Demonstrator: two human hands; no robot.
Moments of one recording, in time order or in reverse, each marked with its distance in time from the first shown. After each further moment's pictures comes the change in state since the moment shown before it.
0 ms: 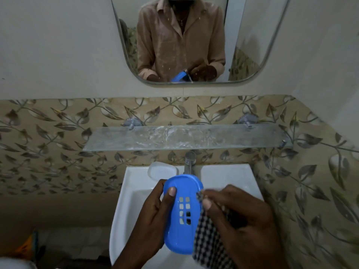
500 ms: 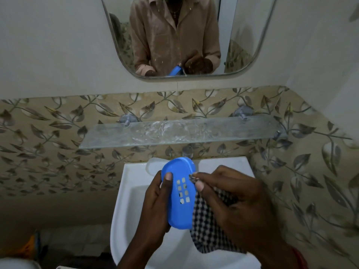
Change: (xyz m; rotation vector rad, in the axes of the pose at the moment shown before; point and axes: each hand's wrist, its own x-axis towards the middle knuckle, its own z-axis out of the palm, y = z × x) left_hand 0.003 0.000 0.016 -0.127 0.108 -0.029; right_hand 0.014 0.001 -0.004 -0.048 -0.069 -0.045
